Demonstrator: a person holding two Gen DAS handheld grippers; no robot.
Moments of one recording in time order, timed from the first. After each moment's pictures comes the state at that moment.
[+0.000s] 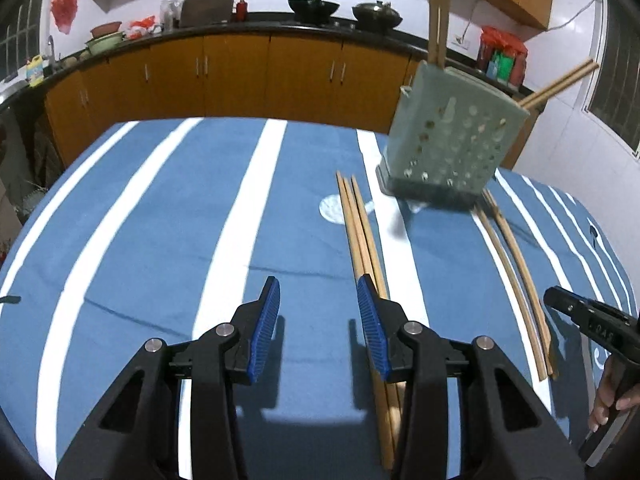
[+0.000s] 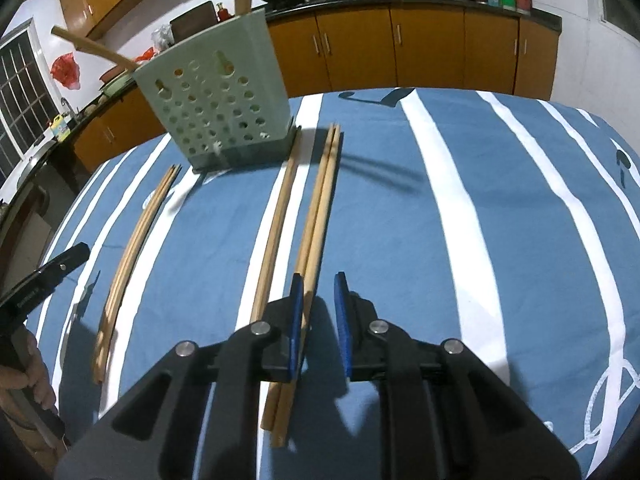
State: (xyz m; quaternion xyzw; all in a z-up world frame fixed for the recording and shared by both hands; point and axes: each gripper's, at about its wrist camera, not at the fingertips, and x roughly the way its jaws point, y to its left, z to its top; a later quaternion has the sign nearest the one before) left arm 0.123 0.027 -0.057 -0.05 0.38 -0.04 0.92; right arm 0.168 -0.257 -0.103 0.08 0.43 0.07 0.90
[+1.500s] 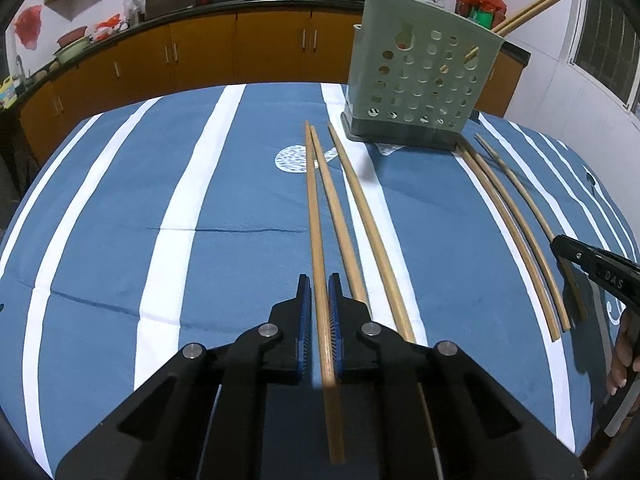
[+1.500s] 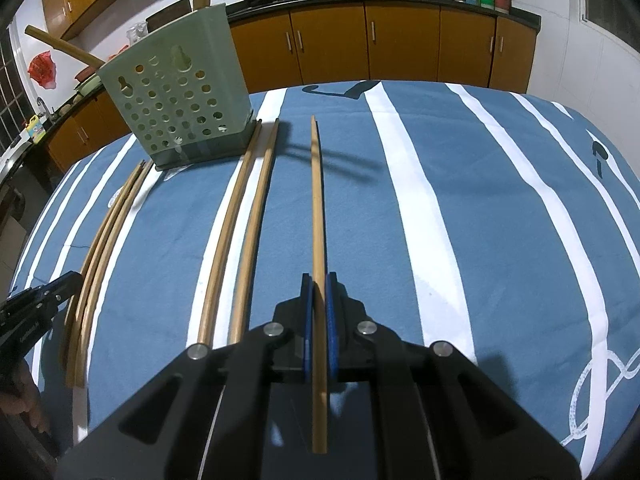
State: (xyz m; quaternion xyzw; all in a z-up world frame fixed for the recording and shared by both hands) left arm 0.121 -0.006 -0.080 0.00 0.43 -0.07 0.90; right arm 0.171 -0.271 -0.111 0.07 0.43 0.01 0.90
